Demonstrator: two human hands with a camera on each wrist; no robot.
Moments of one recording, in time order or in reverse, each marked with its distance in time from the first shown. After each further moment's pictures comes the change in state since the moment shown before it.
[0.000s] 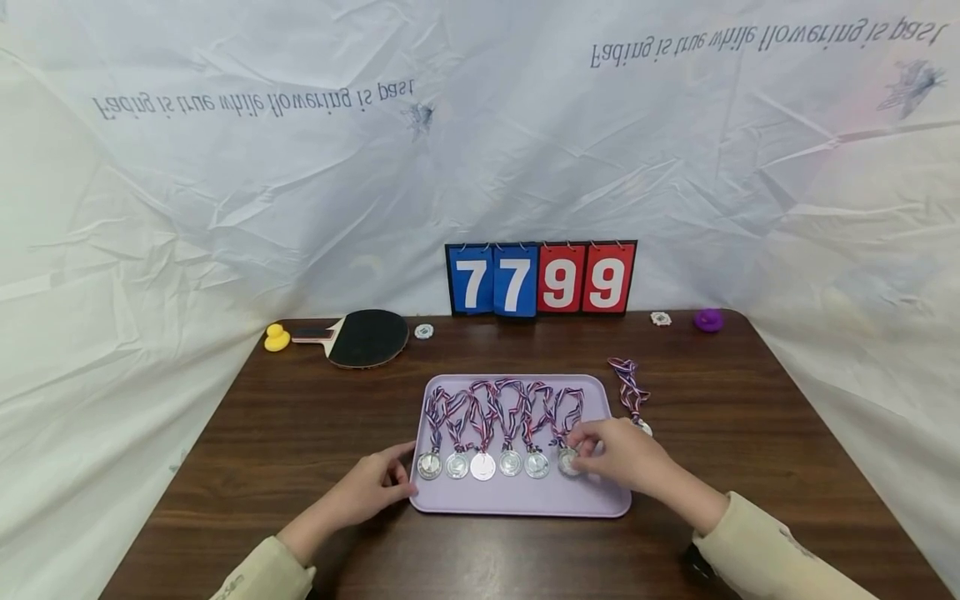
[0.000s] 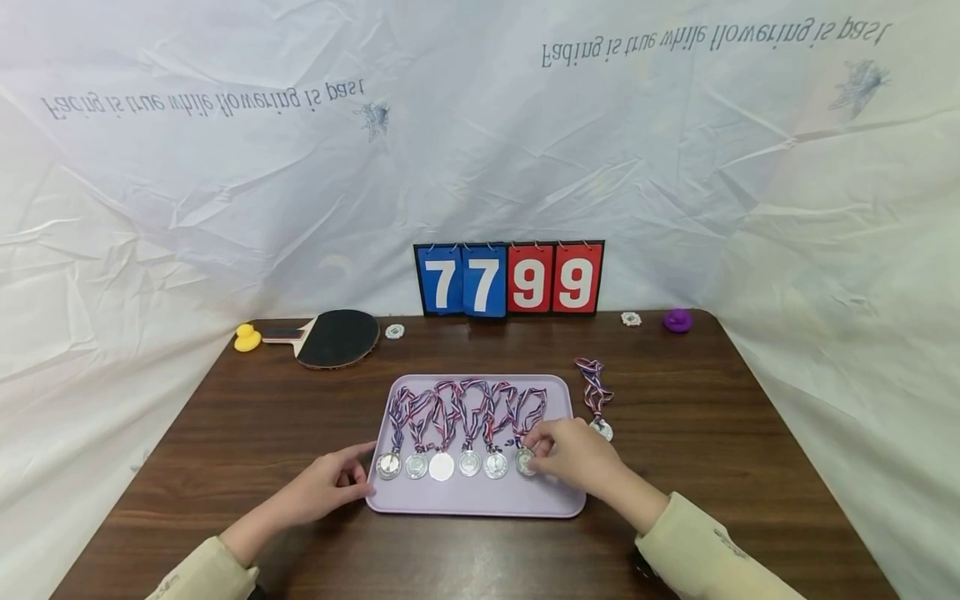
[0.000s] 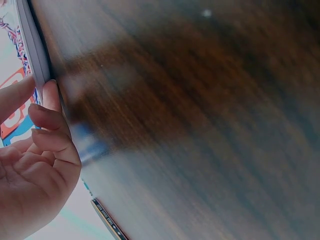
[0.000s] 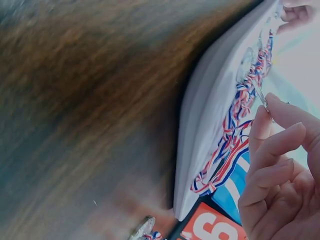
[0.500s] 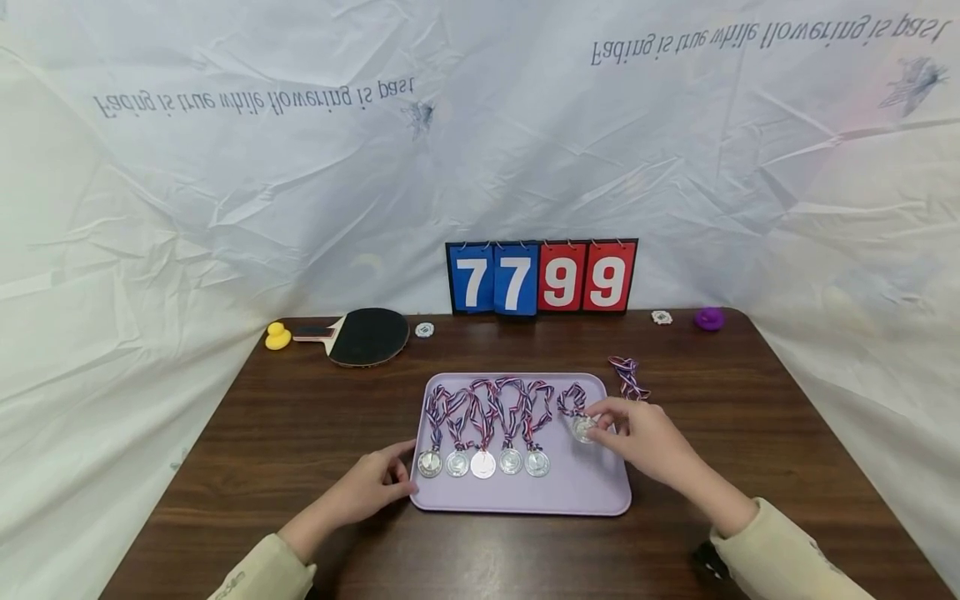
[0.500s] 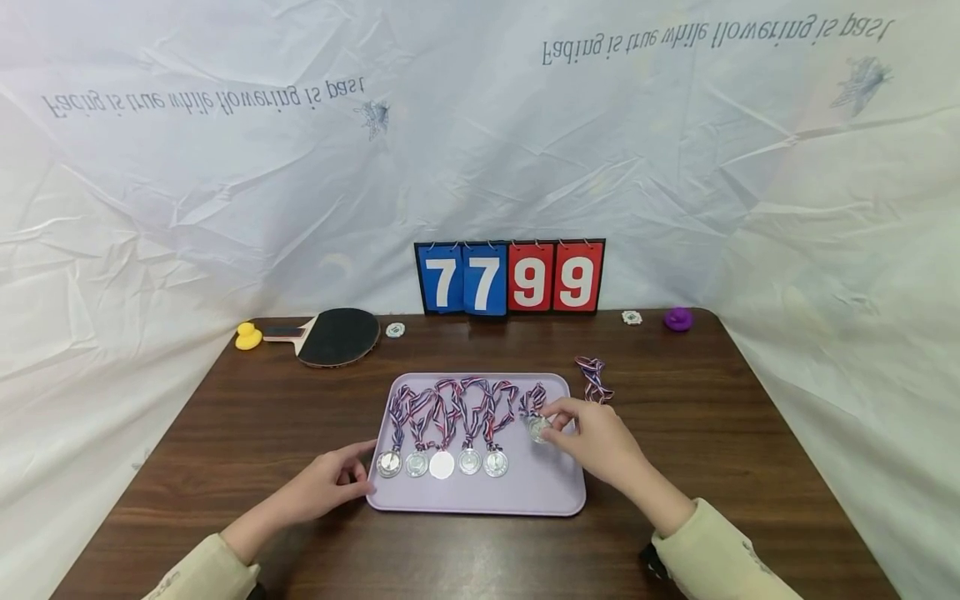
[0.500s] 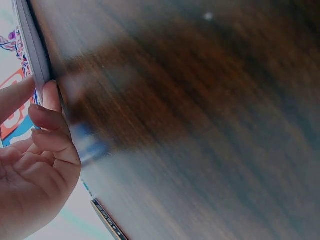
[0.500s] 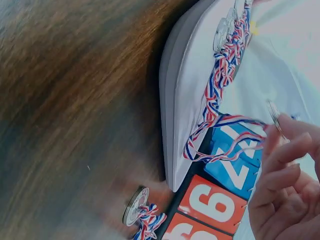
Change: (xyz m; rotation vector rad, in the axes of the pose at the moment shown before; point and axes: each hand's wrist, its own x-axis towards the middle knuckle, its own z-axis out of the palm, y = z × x) left_hand 0.001 -0.002 0.001 0.000 -0.008 -0.015; right_hand -0.006 0.005 -0.025 0.107 0.165 0.063
